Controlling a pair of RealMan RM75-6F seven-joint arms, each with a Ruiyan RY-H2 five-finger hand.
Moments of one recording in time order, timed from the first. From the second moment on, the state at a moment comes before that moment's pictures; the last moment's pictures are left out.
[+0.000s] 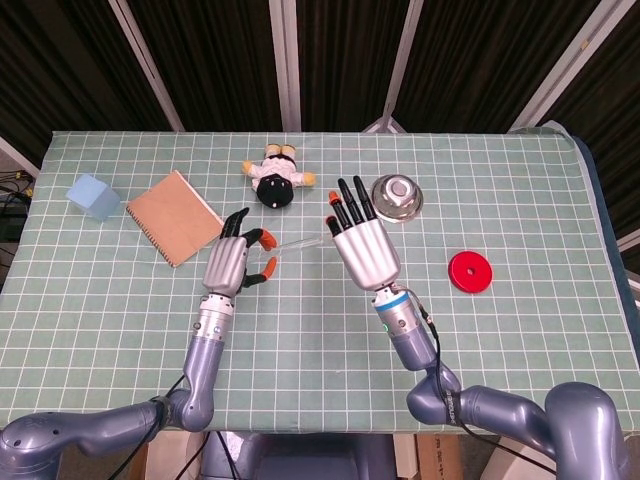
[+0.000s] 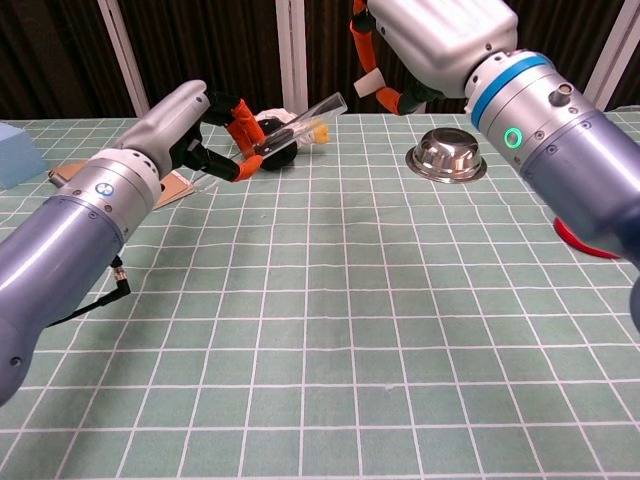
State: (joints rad) left arm -0.74 -1.94 -0.38 -1.27 1.14 1.25 0.16; right arm 0.84 -1.79 0.33 -1.26 -1.41 1.33 -0.75
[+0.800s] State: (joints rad) left arm -0.74 -1.95 -0.40 -1.29 1.13 1.25 0.18; right arm 0.84 -1.80 0.32 -1.27 -1.41 1.34 -0.76
